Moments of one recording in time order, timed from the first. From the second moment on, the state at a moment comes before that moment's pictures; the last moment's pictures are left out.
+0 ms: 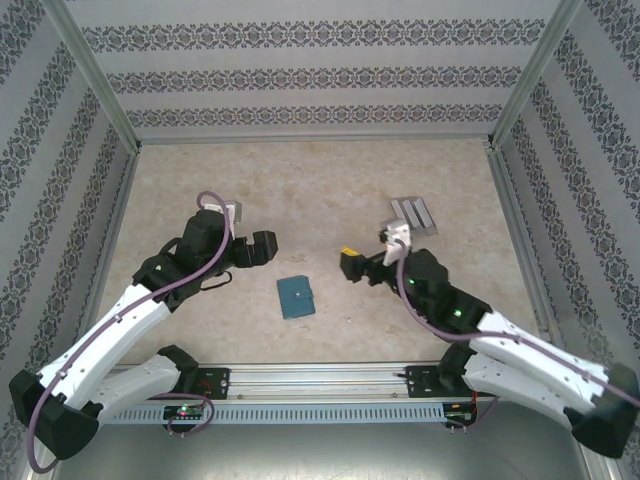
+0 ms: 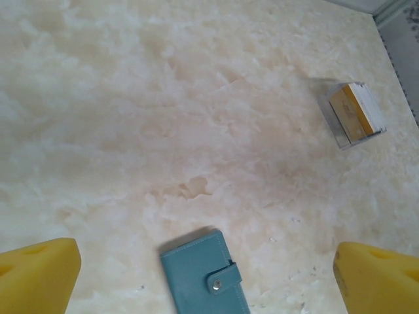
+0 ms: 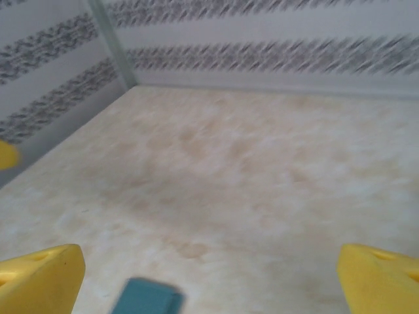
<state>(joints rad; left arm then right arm) -0.53 0.93 0.89 -0.61 -0.03 -0.53 0.83 0.72 0.51 -0.02 0.28 0.26</state>
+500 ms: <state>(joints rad) -0.53 0.87 0.45 -0.14 -0.25 -0.06 0.38 0.20 0.12 -0.03 0.25 0.01</state>
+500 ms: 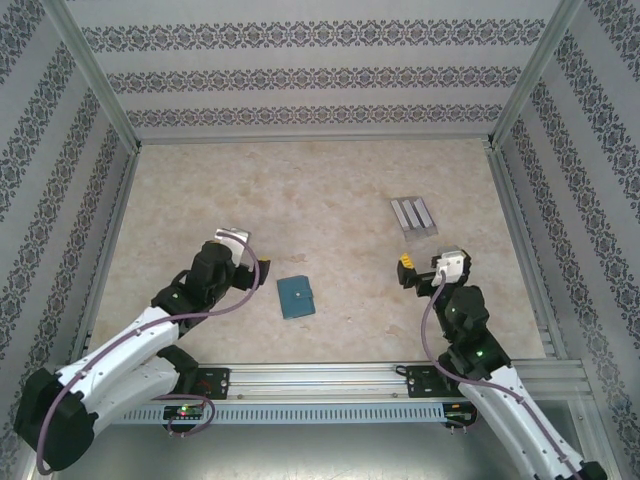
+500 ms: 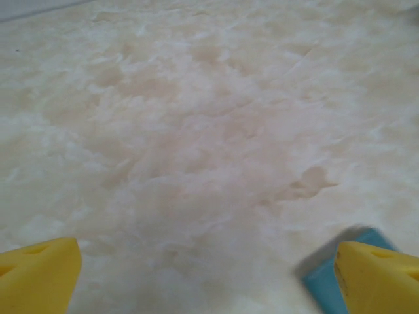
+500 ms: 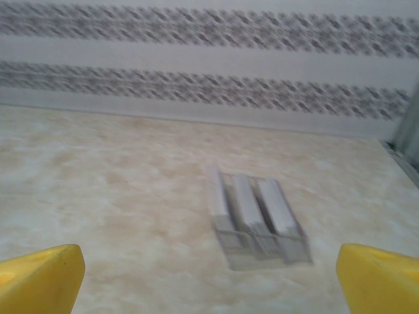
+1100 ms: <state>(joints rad) -0.22 1.37 0.36 0.50 -0.27 0.13 0.03 1.04 0.10 0.54 0.06 0.07</state>
